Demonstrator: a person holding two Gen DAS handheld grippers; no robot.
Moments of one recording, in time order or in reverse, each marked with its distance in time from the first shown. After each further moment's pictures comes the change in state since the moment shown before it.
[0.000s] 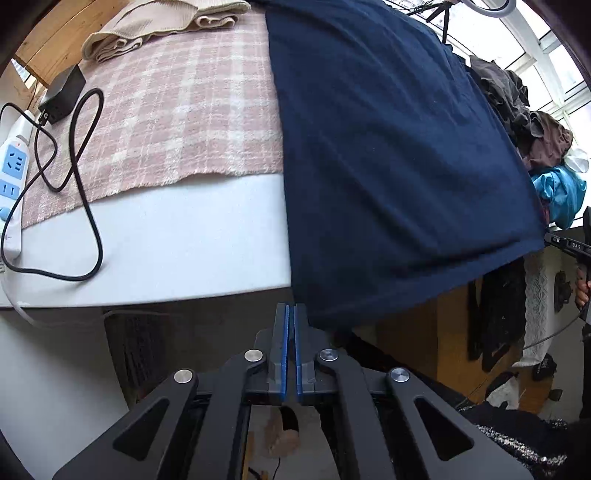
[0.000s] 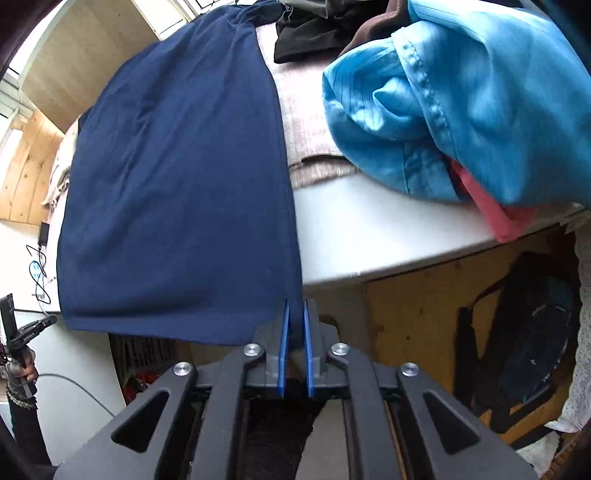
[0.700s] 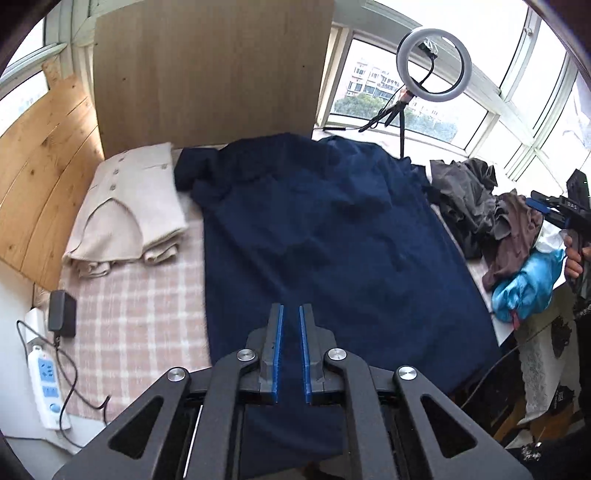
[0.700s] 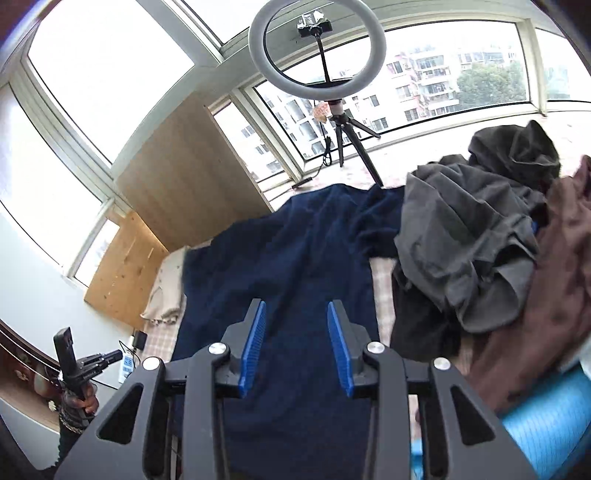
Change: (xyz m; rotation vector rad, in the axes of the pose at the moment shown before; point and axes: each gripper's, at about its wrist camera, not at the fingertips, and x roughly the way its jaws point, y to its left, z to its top) left arm -0.096 -0.103 0.181 0.082 -0.393 -0.041; right arm -0.116 0.064 0.251 -0.125 -0.391 0.375
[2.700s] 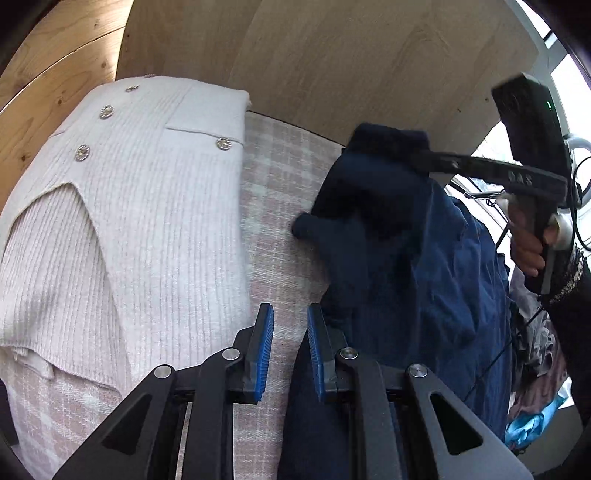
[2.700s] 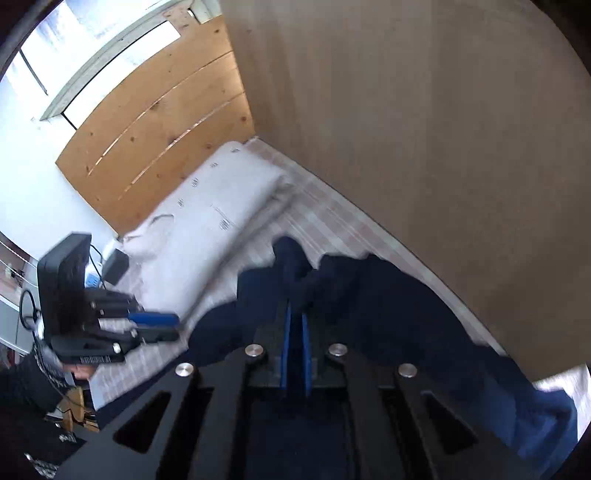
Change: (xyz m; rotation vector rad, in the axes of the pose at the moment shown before) left arm 0.184 0.179 0.102 -0.332 0.042 -0.004; right arm 0.469 0.263 0.079 -0.750 0.546 0.176
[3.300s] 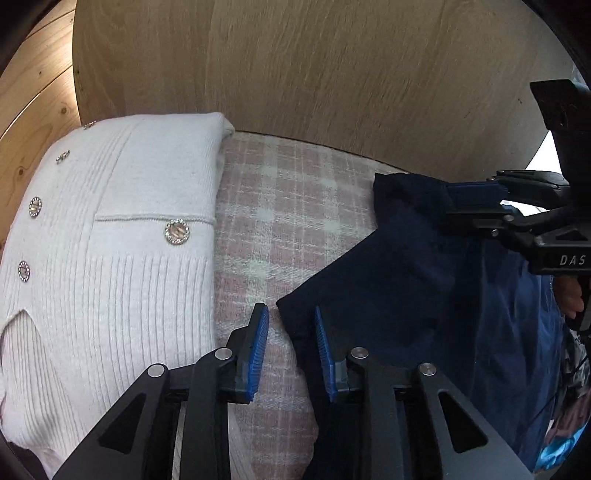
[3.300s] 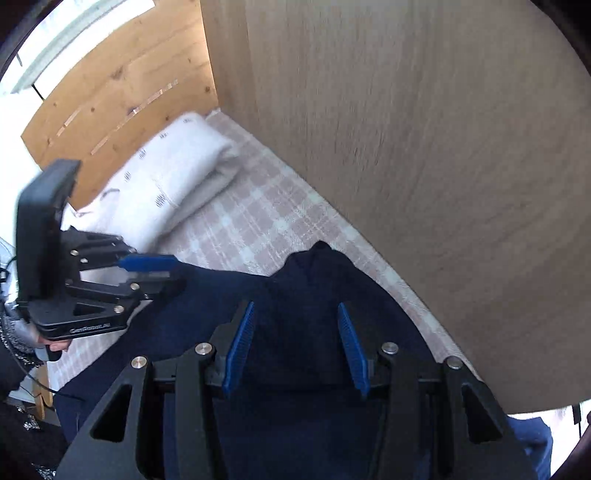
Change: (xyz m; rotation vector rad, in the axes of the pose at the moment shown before) left arm 0.061 -0.015 0.062 0.076 0.021 0.213; right arm 0.059 0.004 0.039 -0.086 0.056 -0.037
